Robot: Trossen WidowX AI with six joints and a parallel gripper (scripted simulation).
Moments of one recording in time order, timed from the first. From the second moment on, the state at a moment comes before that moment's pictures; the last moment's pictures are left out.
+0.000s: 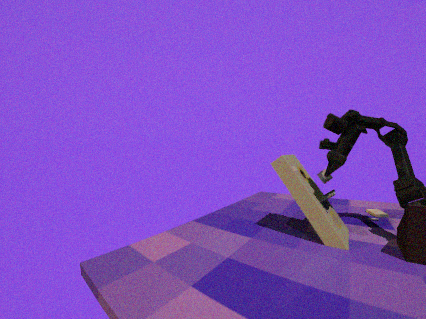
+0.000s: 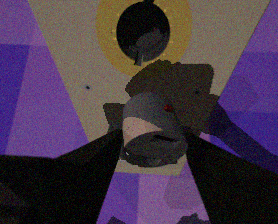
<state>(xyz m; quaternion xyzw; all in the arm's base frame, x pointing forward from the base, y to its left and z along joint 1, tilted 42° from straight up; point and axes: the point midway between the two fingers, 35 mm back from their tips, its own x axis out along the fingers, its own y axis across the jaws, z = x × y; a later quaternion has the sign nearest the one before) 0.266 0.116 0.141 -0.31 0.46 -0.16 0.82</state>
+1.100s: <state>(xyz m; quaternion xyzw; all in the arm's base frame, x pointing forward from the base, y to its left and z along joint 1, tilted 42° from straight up) 0.235 0.210 0.100 -0.33 0.49 -0.11 0.80</state>
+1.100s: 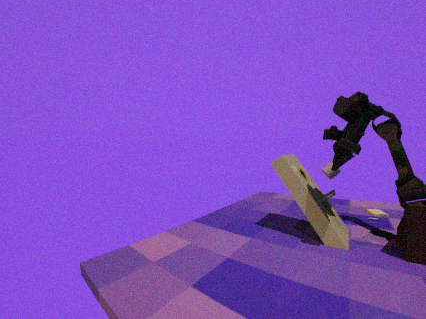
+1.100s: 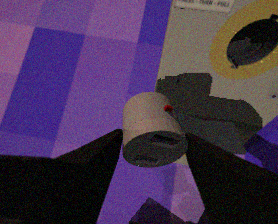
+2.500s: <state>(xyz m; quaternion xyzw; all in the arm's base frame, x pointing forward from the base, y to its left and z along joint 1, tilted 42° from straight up) 0.022 0.302 -0.065 -0.53 0.55 0.41 0.50</state>
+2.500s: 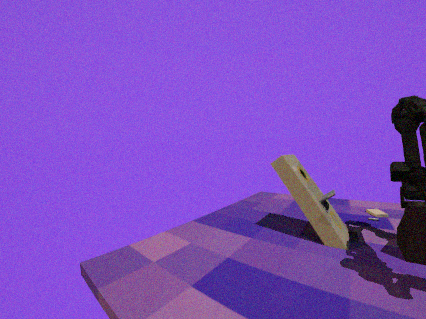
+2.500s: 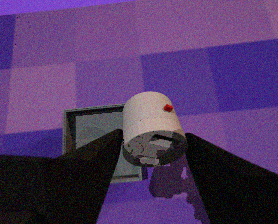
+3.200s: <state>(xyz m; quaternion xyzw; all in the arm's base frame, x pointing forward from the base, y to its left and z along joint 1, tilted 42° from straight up) -0.062 0.243 -0.126 -0.56 0.51 0.54 0.36</state>
